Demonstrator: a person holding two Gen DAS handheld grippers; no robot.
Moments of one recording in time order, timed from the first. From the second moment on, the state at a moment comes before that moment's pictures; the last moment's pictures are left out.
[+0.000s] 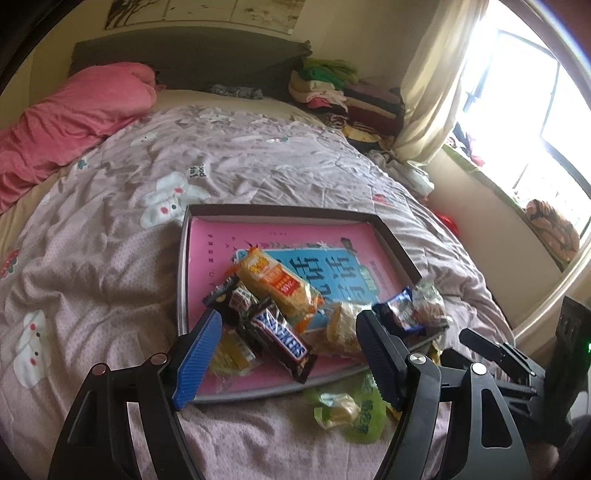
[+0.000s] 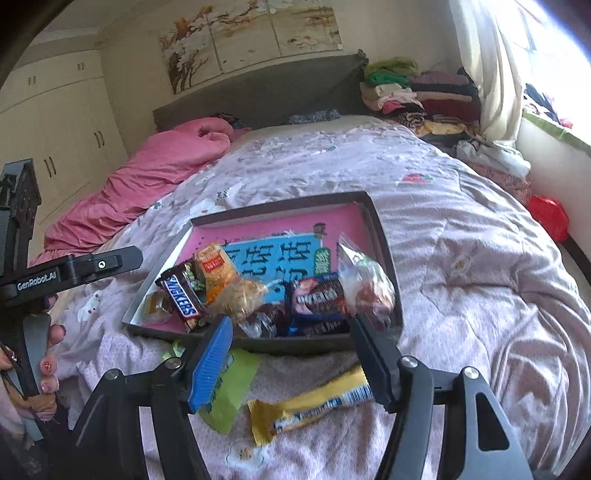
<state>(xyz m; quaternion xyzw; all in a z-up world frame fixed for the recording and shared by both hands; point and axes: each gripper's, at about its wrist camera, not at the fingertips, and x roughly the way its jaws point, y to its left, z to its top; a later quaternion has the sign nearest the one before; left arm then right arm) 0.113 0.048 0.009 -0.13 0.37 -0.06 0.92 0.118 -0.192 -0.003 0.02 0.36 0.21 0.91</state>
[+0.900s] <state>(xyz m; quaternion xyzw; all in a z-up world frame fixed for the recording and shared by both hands) 0.096 0.004 -0.020 -0.09 0.43 -0.11 0.89 0.106 -0.210 -0.034 0.08 0.45 0.18 0.87</state>
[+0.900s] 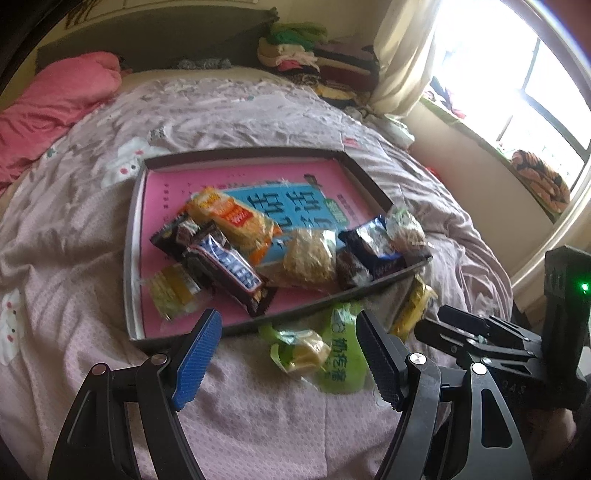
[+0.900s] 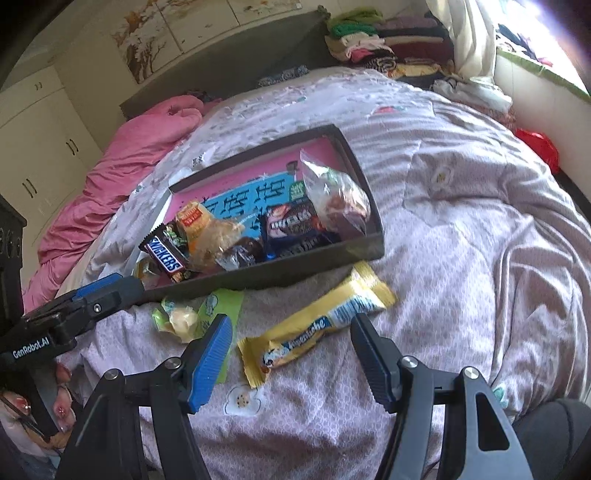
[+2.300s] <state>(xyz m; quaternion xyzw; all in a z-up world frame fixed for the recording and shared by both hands) 0.104 -0.009 -0.054 -0.14 0.45 -0.17 0.86 0.120 -0.213 -0.029 0.13 0.41 0.25 0.87</state>
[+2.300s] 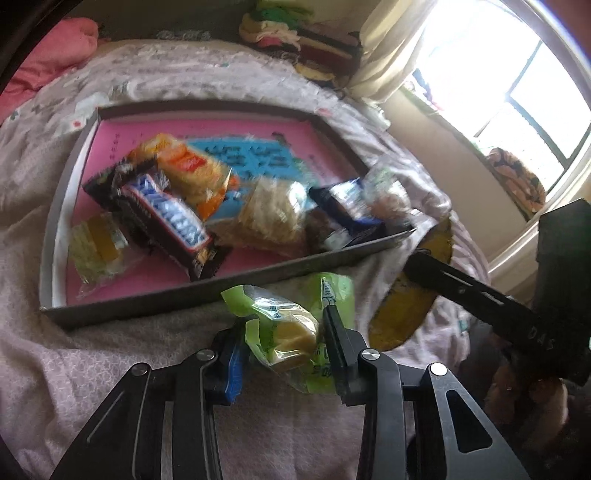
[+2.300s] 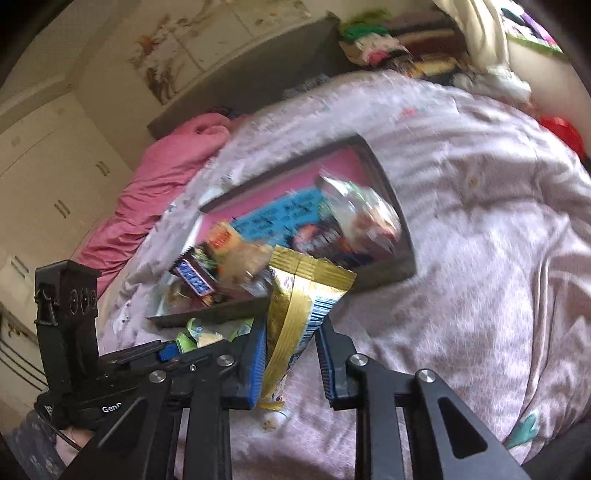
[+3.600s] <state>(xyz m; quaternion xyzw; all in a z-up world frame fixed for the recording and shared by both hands) 0.133 0.033 -0.015 -0.14 0.37 -0.07 0.91 0.173 -0.198 0.004 0.16 0.33 0.24 0.90</state>
